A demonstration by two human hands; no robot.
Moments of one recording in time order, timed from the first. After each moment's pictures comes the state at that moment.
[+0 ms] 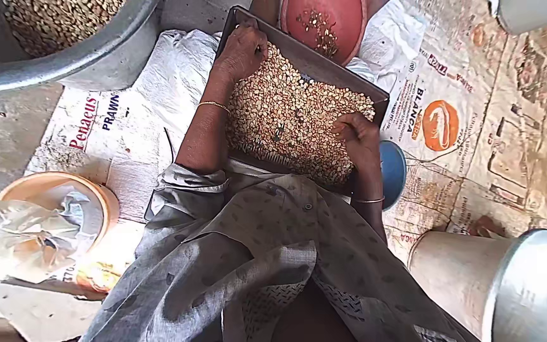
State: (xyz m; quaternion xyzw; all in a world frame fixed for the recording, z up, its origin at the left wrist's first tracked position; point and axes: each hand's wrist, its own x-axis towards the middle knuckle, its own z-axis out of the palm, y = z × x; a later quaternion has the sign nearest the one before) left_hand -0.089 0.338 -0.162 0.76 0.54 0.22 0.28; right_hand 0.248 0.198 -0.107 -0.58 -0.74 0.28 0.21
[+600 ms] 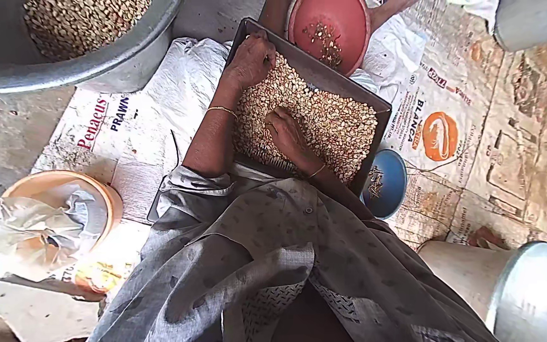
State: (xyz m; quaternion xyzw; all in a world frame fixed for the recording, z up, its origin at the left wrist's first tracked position) left_hand -0.091 0.338 -0.164 0.77 0.53 0.23 0.27; right_hand 0.101 0.231 -0.181 -0.43 -0.88 0.17 0.09
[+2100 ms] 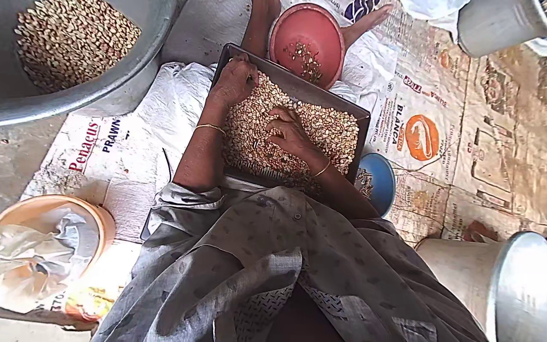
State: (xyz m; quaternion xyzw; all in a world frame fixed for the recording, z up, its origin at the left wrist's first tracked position) left_hand -0.091 0.335 -0.163 0.77 0.52 0.24 0.27; right_hand 0.151 0.273 -0.175 -0.41 -0.89 0.22 0.07
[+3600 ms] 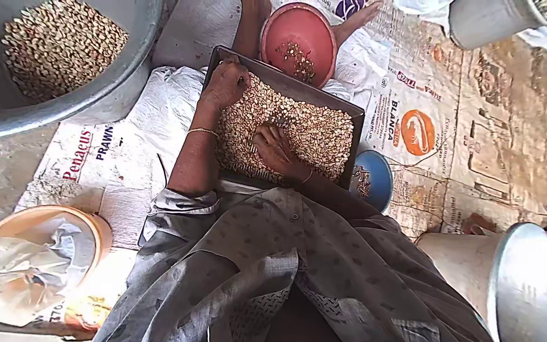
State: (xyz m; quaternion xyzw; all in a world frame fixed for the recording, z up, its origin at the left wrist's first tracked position) left_hand -0.091 0.336 -0.163 0.78 0.53 0.23 0.26; right_hand 0.133 0.230 -0.209 -0.35 -0.93 0.02 0.12
